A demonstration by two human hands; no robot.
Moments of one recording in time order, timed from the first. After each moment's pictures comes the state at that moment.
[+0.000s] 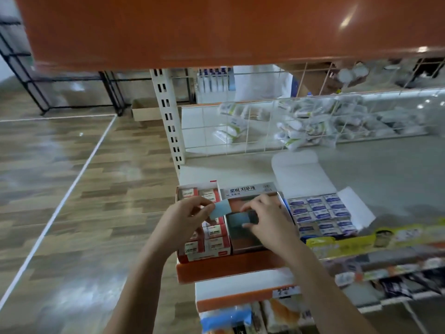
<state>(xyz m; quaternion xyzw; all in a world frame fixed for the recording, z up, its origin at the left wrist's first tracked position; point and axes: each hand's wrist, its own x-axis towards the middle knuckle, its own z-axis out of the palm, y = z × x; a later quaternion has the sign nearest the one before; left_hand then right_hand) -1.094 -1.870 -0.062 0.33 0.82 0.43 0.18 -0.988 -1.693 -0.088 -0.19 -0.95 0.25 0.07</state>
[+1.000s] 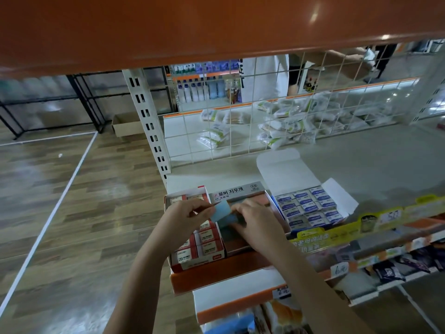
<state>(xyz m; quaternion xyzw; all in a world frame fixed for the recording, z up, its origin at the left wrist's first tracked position) -1.103 -1.854 -0.062 0.43 0.81 0.37 0.15 -0.986 -1.703 -0.096 -0.18 -0.95 0.22 0.12</state>
